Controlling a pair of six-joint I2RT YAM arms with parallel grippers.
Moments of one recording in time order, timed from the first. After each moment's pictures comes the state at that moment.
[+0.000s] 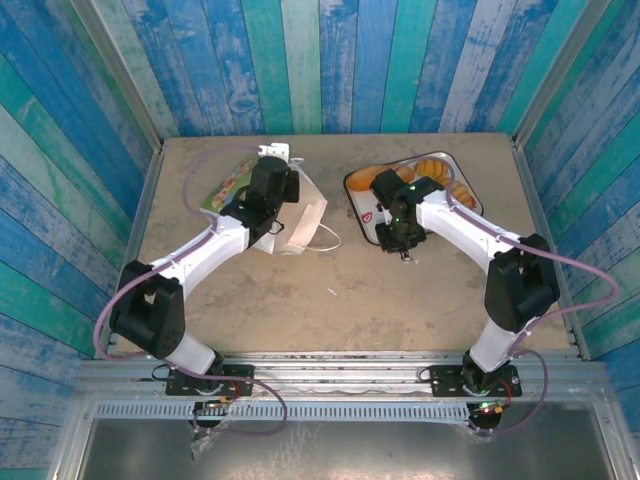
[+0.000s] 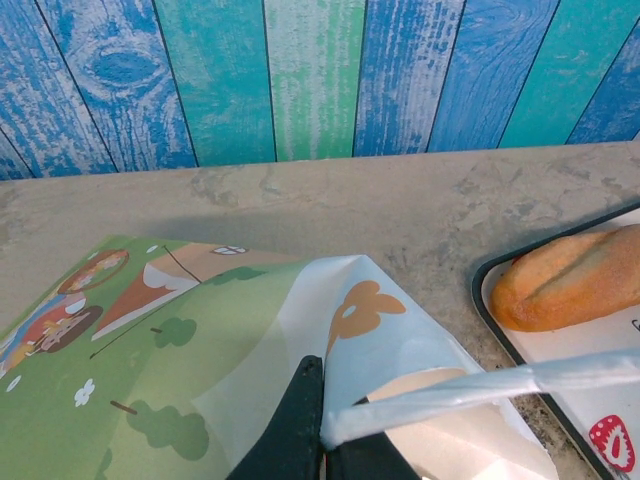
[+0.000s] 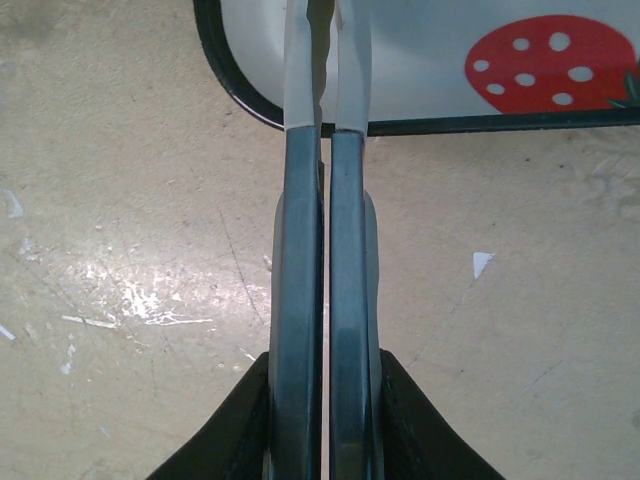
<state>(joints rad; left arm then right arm) -0.49 1.52 1.09 -0.01 -0.33 -0.18 0.56 1.72 1.38 -1.09 0.07 0.31</state>
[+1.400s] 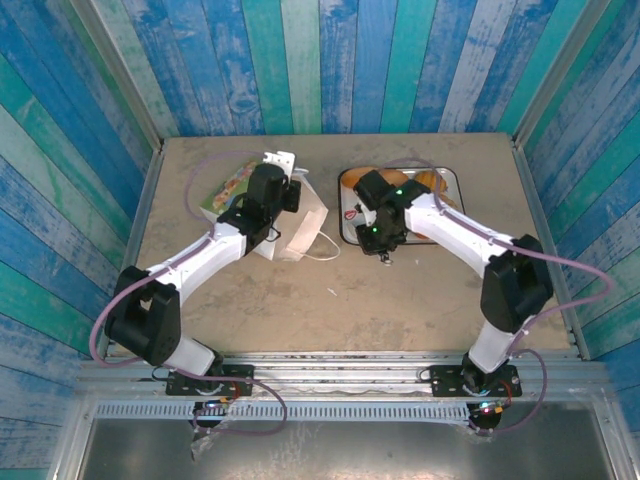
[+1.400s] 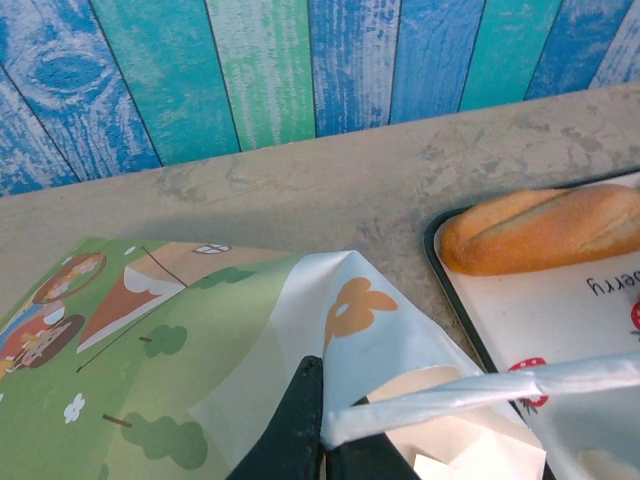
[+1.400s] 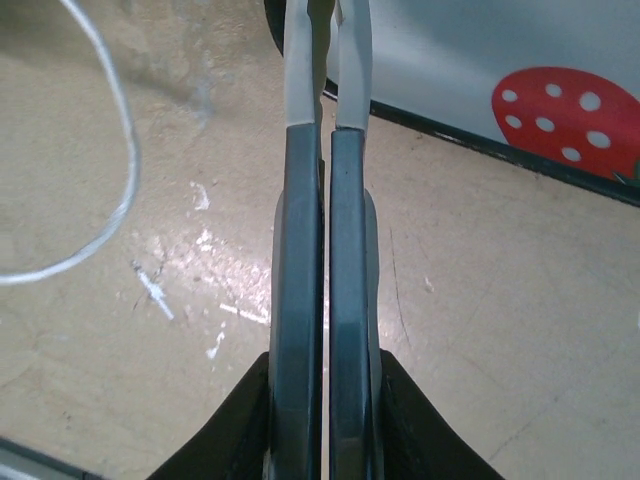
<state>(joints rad) -0.49 1.48 1.01 0.03 -0.23 -0.06 0.65 1.71 1.41 -1.04 -0.07 0.34</state>
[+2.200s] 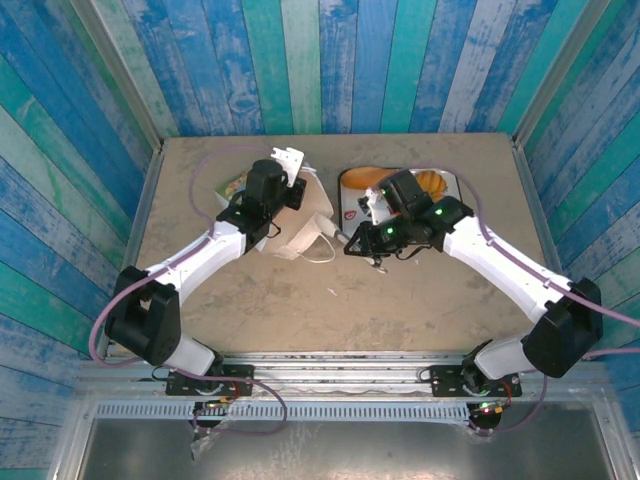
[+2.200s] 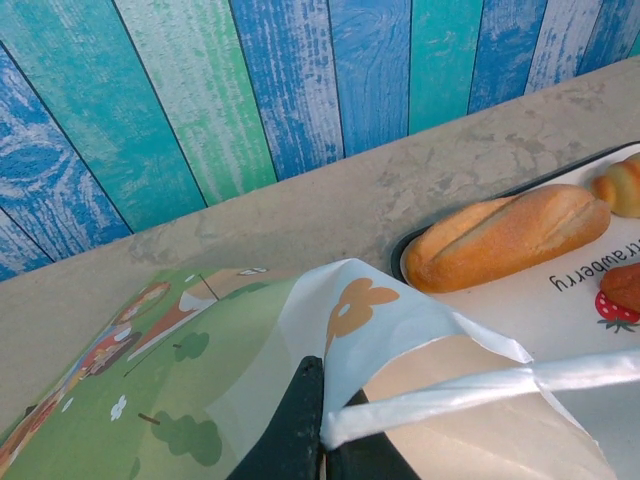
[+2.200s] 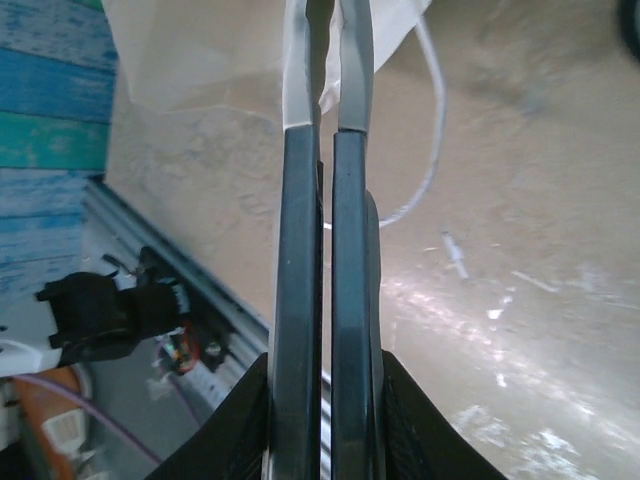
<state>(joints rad) -0.49 1.48 1.04 0.08 -0.14 0.07 0.65 1.43 1.23 -0.77 -0.53 0.54</state>
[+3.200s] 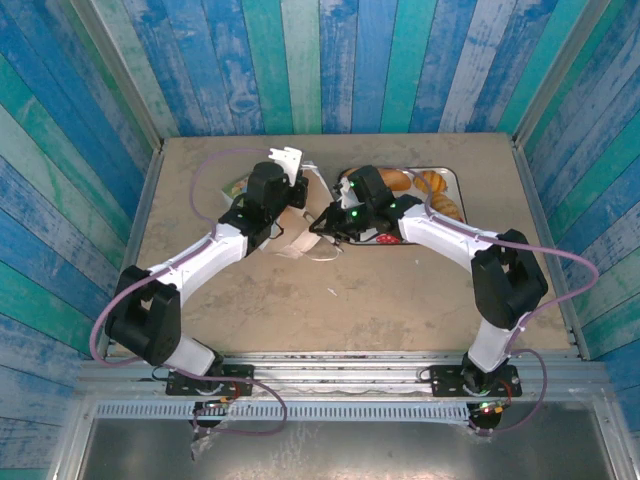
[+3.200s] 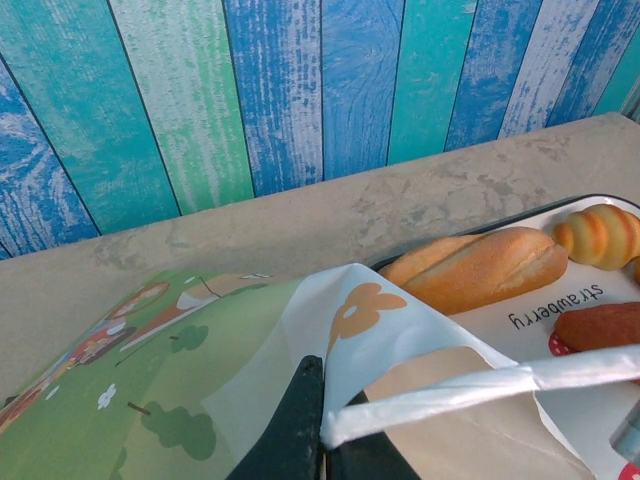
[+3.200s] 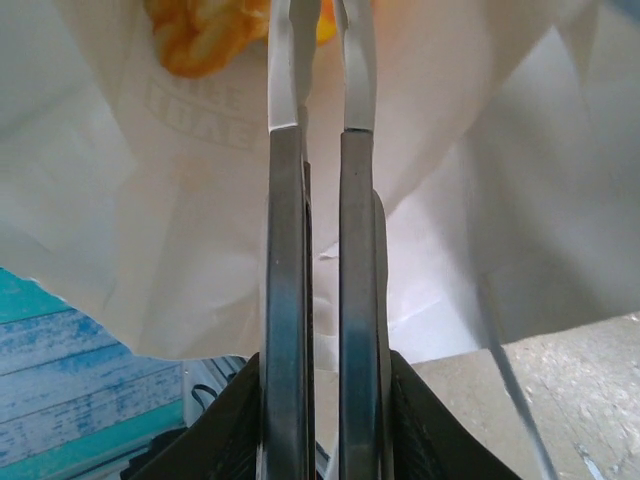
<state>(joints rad) -0.50 1.48 1.01 0.15 -0.13 -0.05 0.65 1.77 1.29 -0.29 -0.58 0.87</state>
